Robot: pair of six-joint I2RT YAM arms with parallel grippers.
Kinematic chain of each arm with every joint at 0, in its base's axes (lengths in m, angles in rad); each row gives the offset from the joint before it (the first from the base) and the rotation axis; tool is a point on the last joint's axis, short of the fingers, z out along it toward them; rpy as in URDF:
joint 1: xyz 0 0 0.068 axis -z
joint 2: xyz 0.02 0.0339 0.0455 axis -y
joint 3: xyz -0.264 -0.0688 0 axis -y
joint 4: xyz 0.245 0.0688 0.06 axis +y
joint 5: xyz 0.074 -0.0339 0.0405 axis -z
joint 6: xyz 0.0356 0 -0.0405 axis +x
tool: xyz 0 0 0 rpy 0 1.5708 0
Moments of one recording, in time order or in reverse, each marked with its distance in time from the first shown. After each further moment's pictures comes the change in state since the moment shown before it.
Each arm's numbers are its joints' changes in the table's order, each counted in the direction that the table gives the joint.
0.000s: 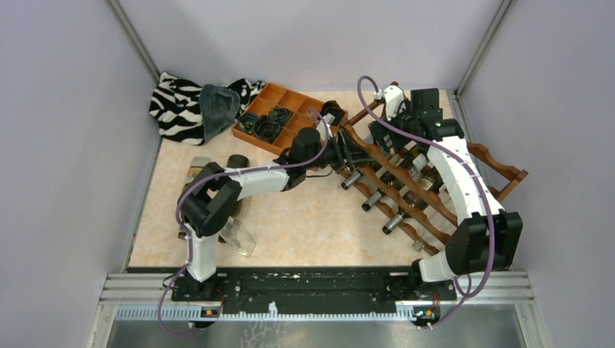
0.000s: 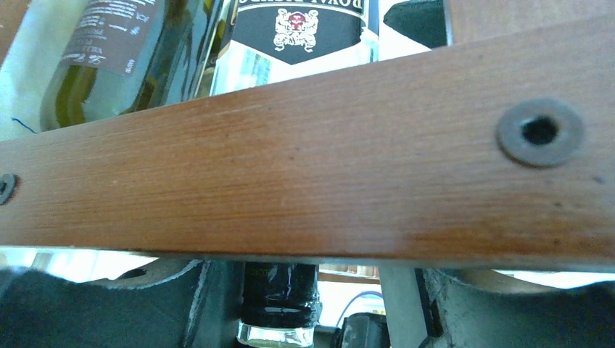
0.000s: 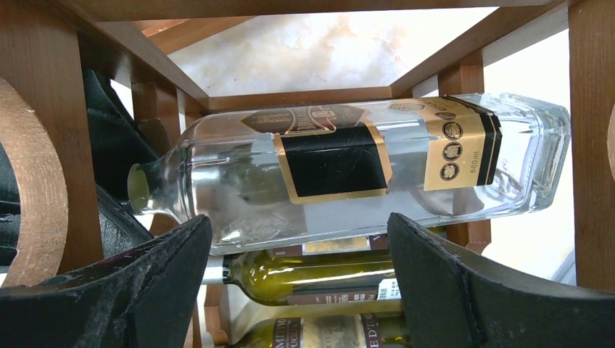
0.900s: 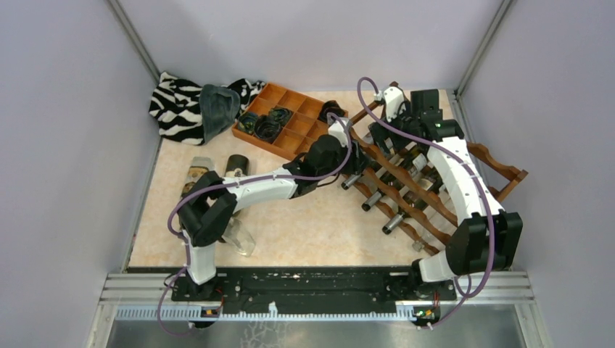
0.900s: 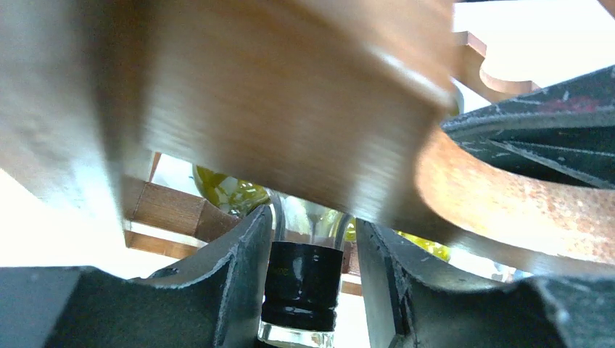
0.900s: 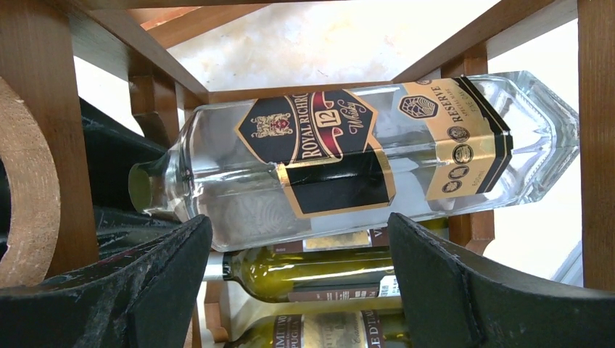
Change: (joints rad) left arm 0.134 0.064 0.069 0.266 -0.440 0.562; right arm 0.000 0.004 -0.010 0.003 0.000 -0.002
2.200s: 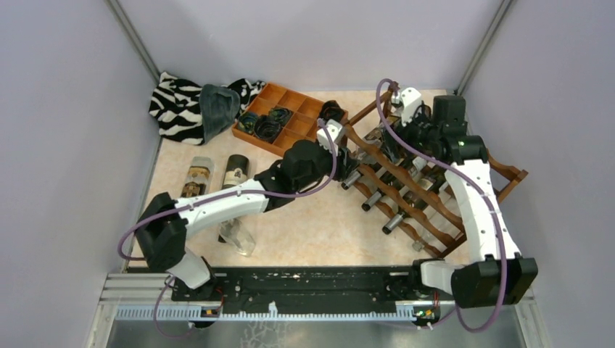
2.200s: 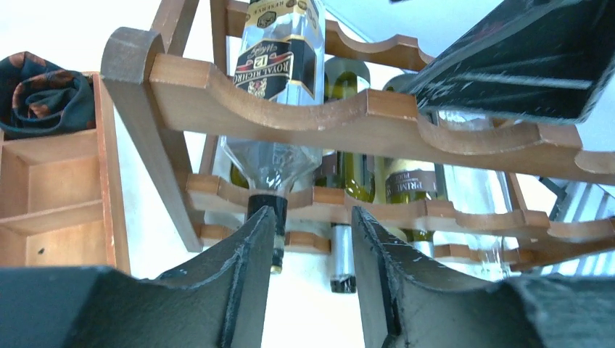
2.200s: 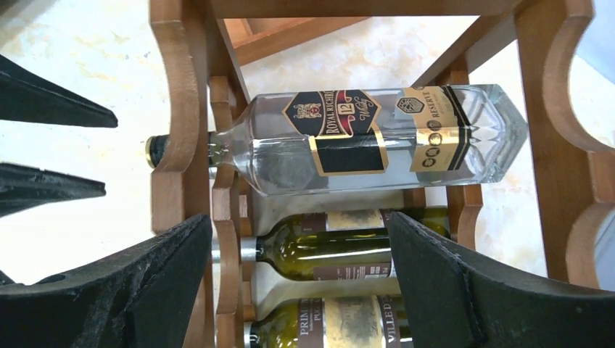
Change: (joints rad) left arm 0.063 0.303 -0.161 -0.002 -0.055 0.349; right arm 0.059 0.192 -0.038 0.040 -0.136 0.010
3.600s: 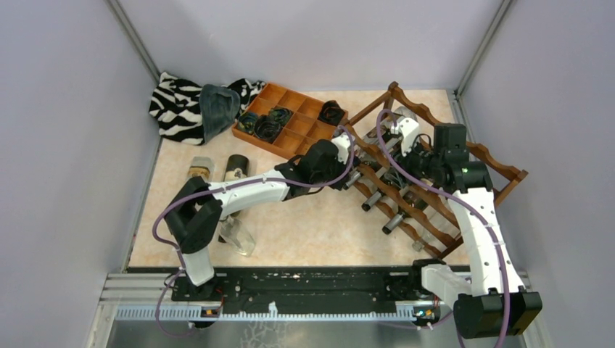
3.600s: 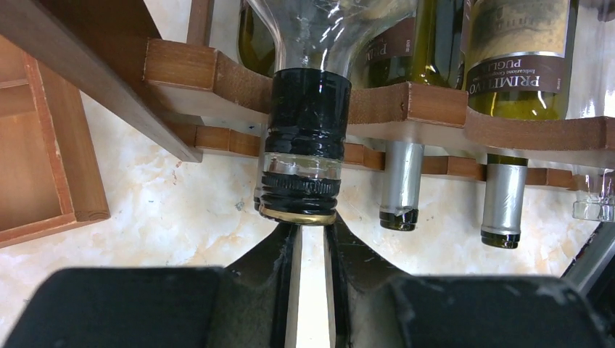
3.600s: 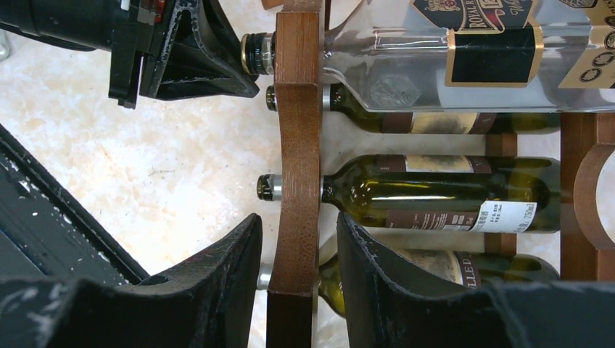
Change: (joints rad) left arm -0.053 -0.199 0.112 0.307 0.080 -0.021; right arm 0.021 0.214 -0.185 0.150 -0.085 -0.047
